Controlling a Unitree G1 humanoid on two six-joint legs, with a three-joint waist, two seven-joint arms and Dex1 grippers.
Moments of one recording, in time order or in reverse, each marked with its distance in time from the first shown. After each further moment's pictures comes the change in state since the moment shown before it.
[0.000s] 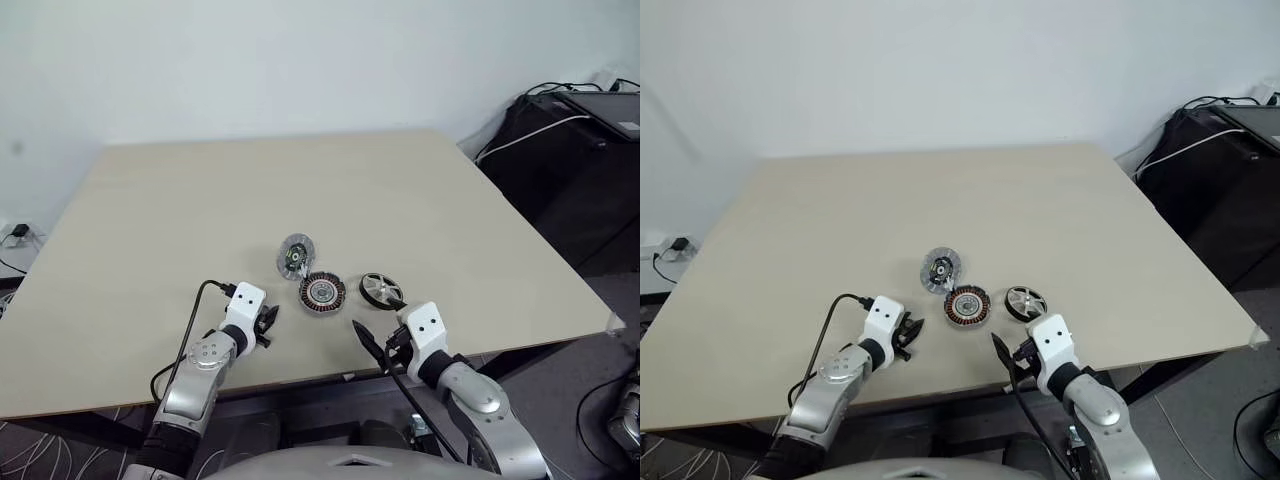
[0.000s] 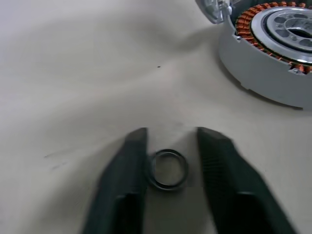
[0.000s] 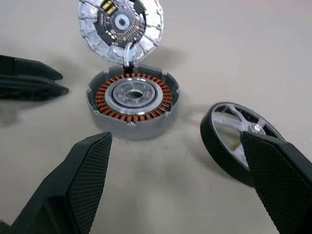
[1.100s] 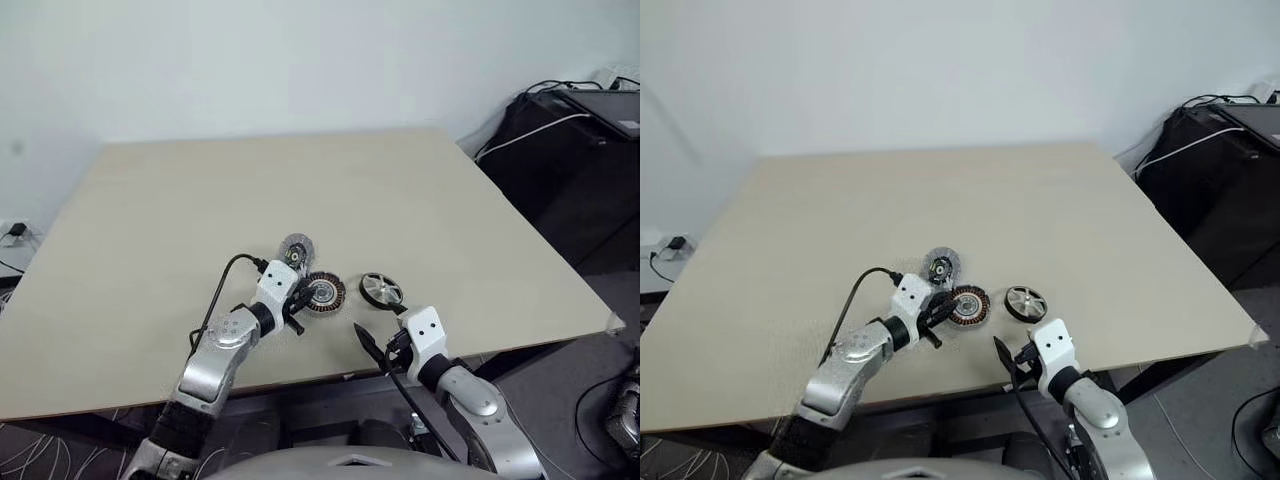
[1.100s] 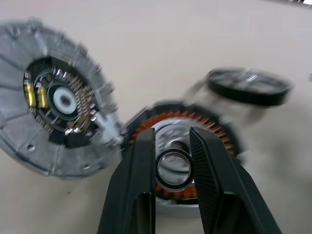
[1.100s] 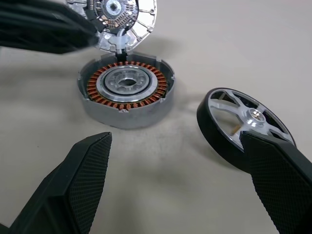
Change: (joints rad) left arm -0.137 -0.040 -0.117 -0.051 -0.049 0.007 -0.104; right arm 0.000 0.007 -0.001 0.088 -0.002 -0.085 -0.001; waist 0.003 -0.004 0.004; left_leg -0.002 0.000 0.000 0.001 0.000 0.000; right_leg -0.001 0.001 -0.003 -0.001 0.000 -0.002
